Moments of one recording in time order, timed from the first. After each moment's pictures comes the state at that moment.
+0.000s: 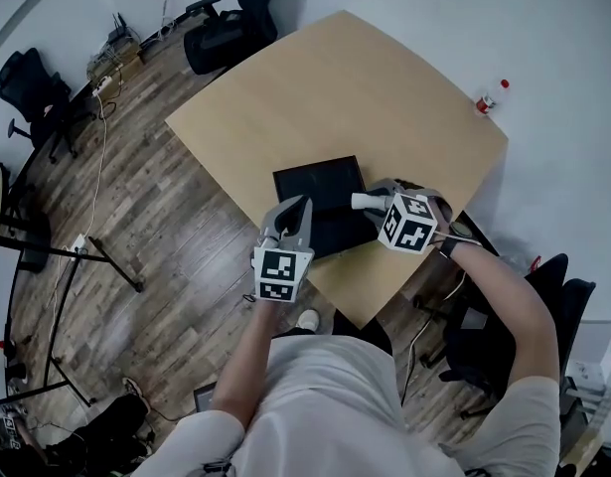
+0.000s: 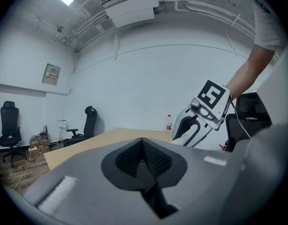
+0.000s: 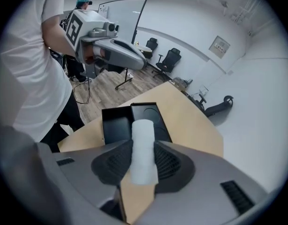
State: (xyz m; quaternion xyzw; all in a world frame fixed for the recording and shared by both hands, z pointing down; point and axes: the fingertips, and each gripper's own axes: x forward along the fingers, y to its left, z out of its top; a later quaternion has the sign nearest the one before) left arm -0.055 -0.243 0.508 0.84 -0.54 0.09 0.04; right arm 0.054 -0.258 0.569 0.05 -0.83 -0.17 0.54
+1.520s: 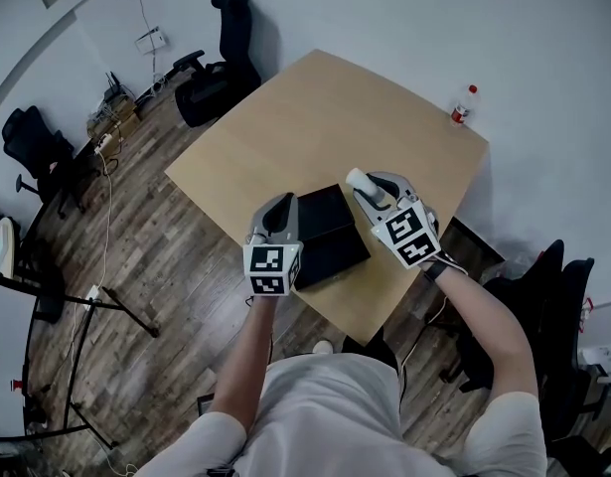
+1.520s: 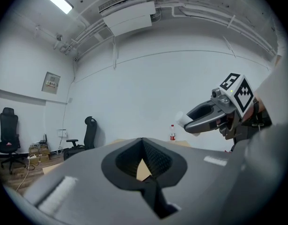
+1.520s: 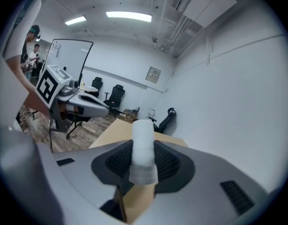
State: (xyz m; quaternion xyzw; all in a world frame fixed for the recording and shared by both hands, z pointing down) left arm -0.048 -0.279 0.438 0.83 -0.55 0.05 0.01; right arm 0.077 -0.294 0.426 0.36 -0.89 -0.11 0.27
